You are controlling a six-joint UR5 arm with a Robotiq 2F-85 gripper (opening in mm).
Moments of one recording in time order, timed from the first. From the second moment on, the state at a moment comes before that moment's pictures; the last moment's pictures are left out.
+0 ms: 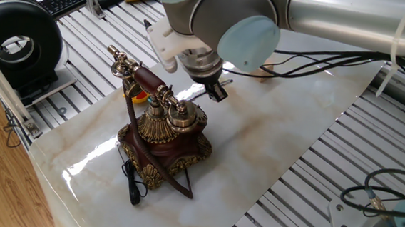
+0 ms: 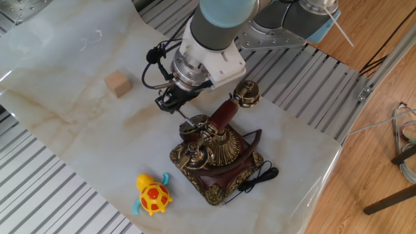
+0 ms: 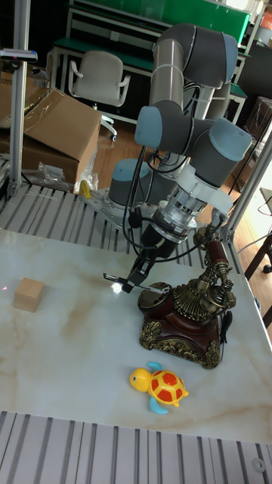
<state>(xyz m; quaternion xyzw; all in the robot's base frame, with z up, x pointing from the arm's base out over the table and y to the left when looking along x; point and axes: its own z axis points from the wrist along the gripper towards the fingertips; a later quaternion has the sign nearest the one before) 0.505 0.017 0.086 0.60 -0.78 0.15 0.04</state>
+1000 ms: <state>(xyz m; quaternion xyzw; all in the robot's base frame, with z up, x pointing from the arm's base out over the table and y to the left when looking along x) 0.527 -0.039 0.076 0.63 -0.76 0.14 0.02</state>
